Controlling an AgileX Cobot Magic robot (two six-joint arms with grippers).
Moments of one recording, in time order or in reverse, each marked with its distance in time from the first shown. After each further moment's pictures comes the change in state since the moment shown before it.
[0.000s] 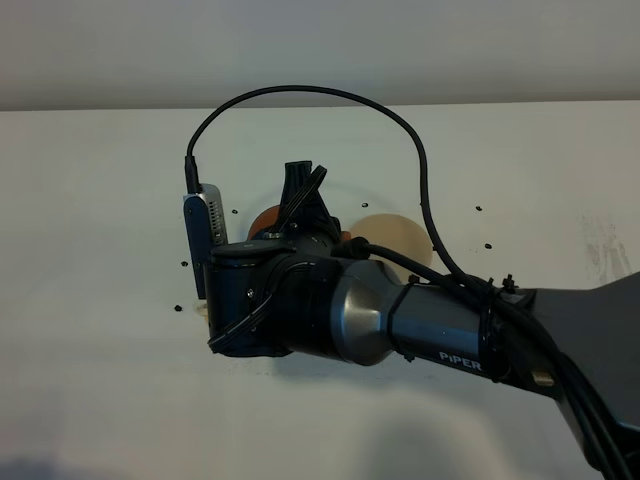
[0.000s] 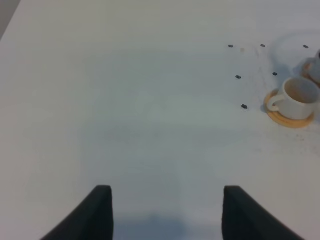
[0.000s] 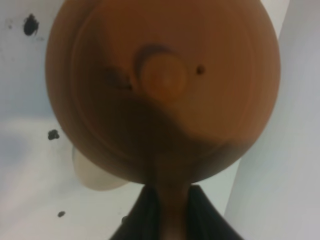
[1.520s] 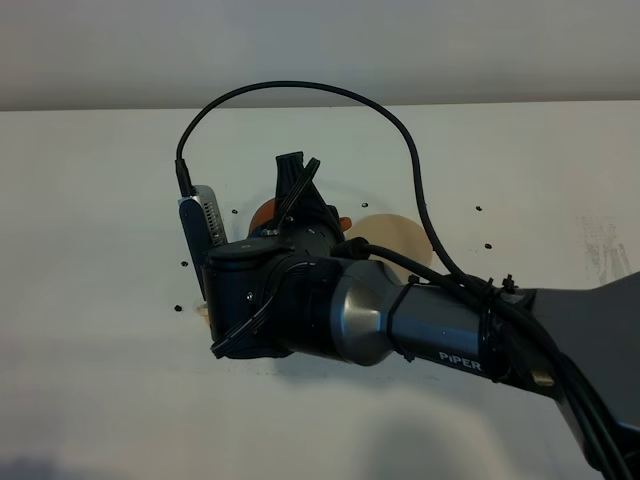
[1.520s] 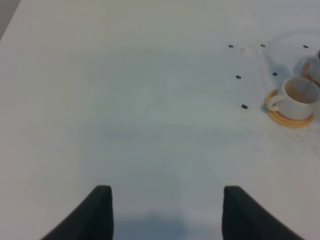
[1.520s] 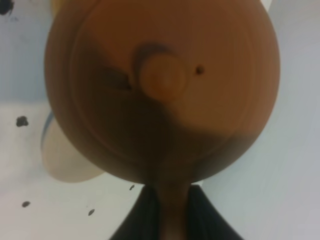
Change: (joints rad) left arm 0.000 0.000 0.000 0.000 0.000 0.000; right arm 0.000 0.000 0.000 -0.063 0.007 -0.065
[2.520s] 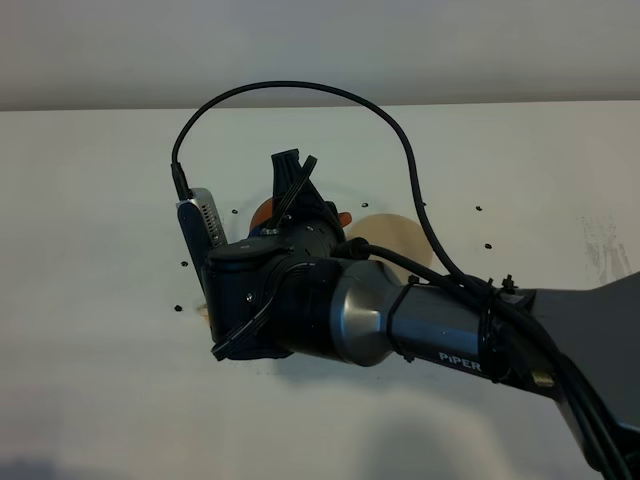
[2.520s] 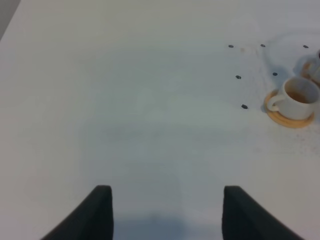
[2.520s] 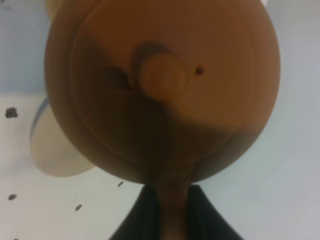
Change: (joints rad) left arm 0.000 0.000 0.000 0.000 0.000 0.000; right arm 0.003 0.000 0.000 -0.016 0.004 -0.041
